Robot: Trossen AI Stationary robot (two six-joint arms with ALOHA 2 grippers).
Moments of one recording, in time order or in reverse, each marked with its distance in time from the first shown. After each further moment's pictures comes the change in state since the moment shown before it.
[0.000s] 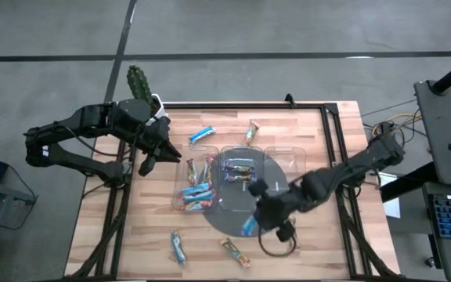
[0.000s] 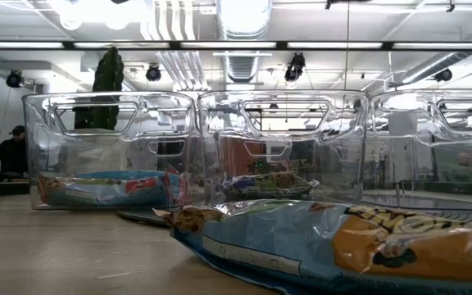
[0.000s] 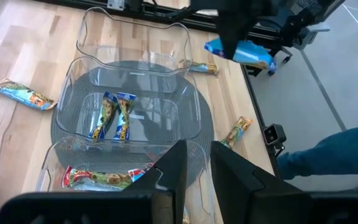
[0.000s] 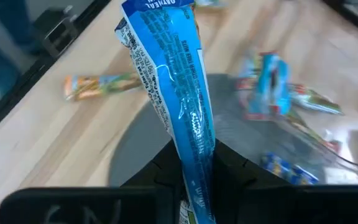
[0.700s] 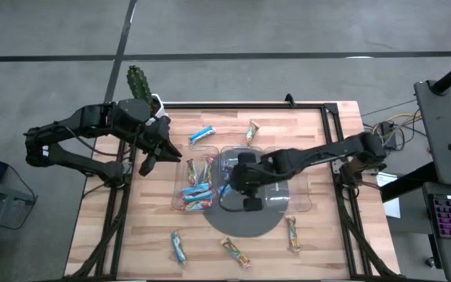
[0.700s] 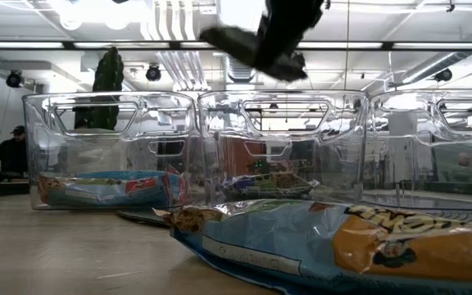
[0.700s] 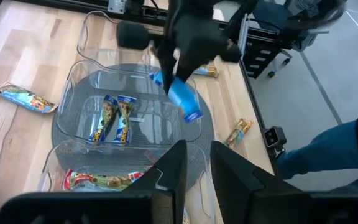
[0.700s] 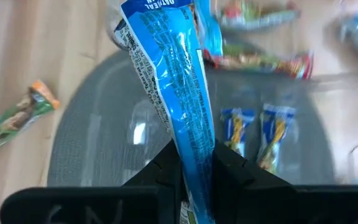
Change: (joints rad) left arm 0.000 0.000 0.000 0.011 -0.002 0.000; right arm -0.272 0.159 0.059 -0.003 -0.020 0.256
